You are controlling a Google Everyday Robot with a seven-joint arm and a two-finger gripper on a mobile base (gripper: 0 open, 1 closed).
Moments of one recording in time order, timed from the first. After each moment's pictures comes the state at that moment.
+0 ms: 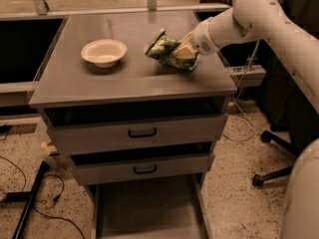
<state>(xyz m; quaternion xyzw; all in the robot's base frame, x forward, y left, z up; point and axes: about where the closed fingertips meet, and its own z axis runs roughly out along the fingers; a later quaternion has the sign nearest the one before) 0.751 -0.064 0.881 -0.54 0.71 0.13 0.43</state>
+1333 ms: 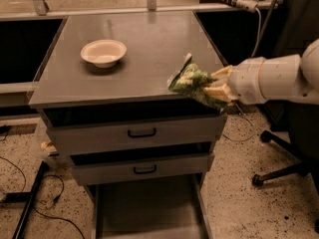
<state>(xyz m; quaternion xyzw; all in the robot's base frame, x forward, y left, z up) 0.575 -0.130 0.881 -0.51 0.71 0.10 0.48</state>
